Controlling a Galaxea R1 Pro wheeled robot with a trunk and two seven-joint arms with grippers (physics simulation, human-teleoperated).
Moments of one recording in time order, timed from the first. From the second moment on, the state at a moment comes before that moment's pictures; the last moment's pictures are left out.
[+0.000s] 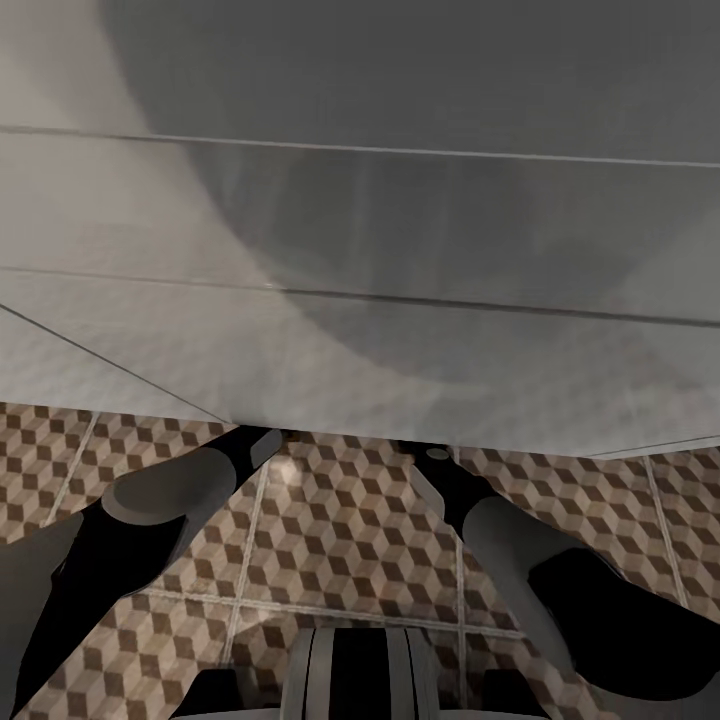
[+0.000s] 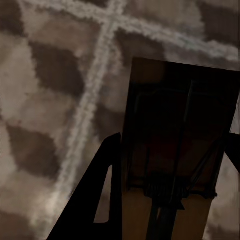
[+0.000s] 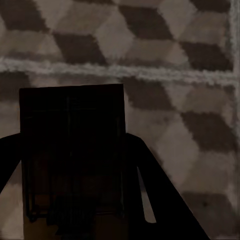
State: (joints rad) left arm -1.29 -0.12 -2.01 0.00 2.19 0.03 0.19; right arm -1.08 0.17 0.33 -0.25 -0.27 -0.09 -0.31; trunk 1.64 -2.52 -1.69
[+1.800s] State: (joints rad) left arm -1.29 -0.13 -2.02 -0.01 2.19 0.04 0.13; right arm -1.20 0.17 0.33 -0.07 -0.27 0.05 -0.35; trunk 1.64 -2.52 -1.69
